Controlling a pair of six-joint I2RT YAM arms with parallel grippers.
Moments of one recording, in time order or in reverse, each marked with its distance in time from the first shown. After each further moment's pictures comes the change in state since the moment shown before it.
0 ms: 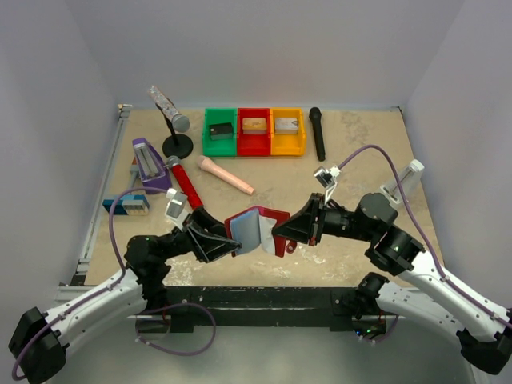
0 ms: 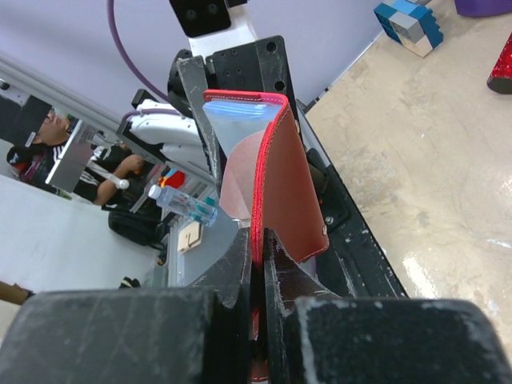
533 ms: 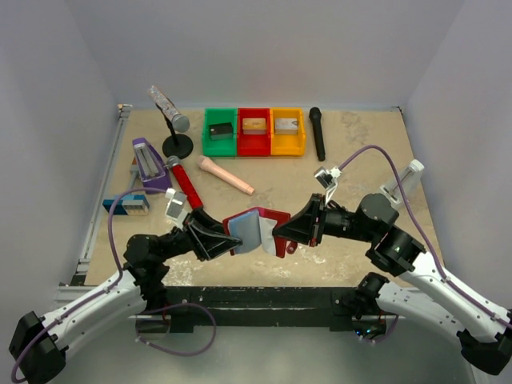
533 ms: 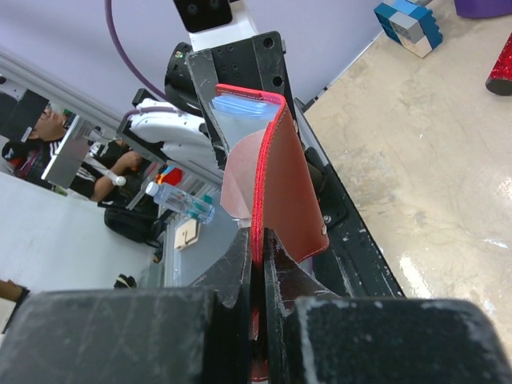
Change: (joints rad) left arm 0.000 -0.044 0.019 -0.118 -0.025 0.059; right arm 0.000 -0.005 0.000 -0.013 -0.003 -0.019
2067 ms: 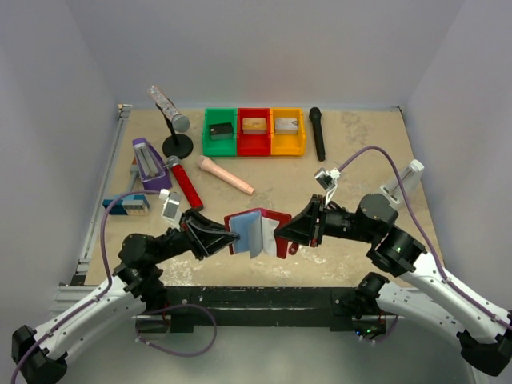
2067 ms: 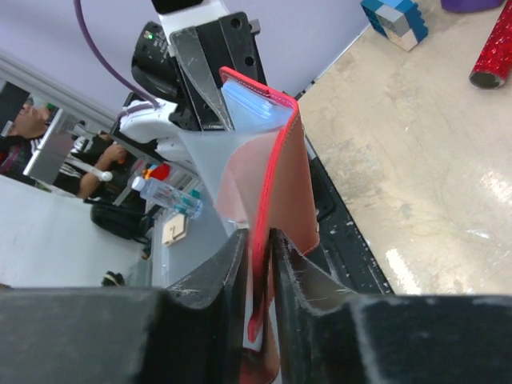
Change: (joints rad) left arm 0.000 -0.140 0.036 -0.248 -0.074 0.093; right arm -0.006 -0.009 -0.001 -0.037 0.000 -0.029
